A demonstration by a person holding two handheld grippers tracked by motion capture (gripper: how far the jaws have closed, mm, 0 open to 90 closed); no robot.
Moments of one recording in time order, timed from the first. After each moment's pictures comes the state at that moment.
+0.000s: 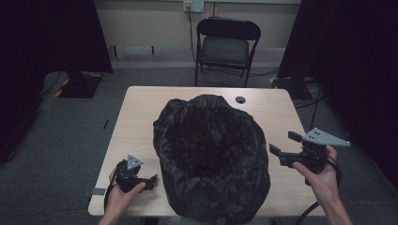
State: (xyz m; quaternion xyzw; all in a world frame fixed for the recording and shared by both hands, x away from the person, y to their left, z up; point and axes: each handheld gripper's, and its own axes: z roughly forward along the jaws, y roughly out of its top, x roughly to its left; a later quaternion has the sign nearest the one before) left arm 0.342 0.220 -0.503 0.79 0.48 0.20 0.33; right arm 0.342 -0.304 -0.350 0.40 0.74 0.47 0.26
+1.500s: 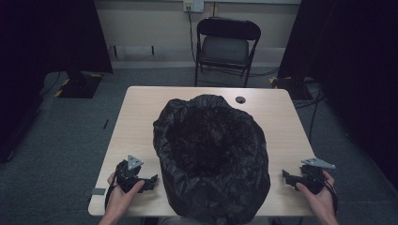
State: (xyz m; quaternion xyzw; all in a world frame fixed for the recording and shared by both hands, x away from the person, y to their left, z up) left arm 0.340 0.218 -0.503 0.78 0.49 0.20 0.33; right arm 0.343 -0.368 -0.492 0.57 0.72 0.29 0.25
